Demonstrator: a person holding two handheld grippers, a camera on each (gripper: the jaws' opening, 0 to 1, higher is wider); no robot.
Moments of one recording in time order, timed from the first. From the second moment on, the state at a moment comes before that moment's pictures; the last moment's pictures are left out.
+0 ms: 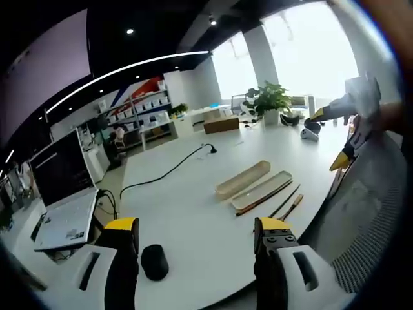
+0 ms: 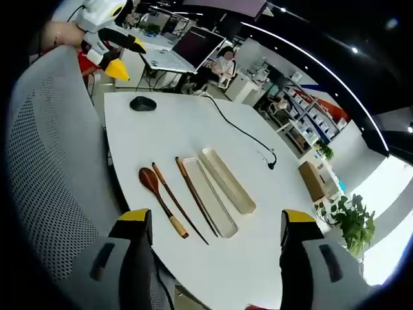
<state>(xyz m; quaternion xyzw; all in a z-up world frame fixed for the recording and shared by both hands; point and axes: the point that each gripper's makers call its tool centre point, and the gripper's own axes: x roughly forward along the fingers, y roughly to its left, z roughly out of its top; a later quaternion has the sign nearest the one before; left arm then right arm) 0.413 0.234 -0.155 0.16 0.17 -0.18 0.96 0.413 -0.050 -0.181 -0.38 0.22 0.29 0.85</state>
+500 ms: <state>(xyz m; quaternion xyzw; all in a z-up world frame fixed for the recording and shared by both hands) 0.417 0.241 -0.152 0.16 0.16 -0.17 0.96 0.414 -0.045 -0.177 -0.33 0.23 0.32 0.86</state>
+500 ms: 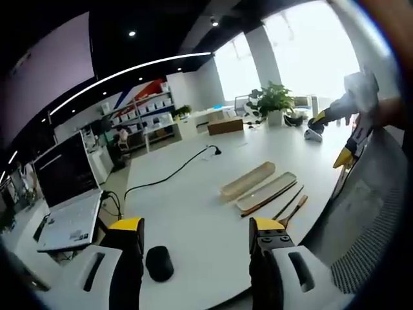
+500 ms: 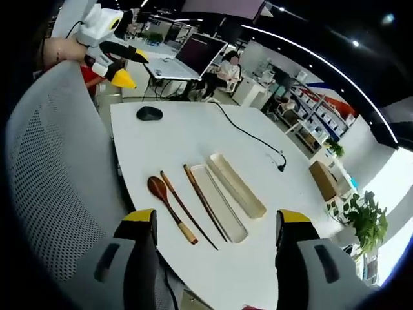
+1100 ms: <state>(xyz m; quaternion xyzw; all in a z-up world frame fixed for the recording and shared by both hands) 0.424 0.249 -0.152 0.17 0.17 -0.16 0.96 0.438 -0.049 -0.176 -0.36 0.24 0.35 0.83</state>
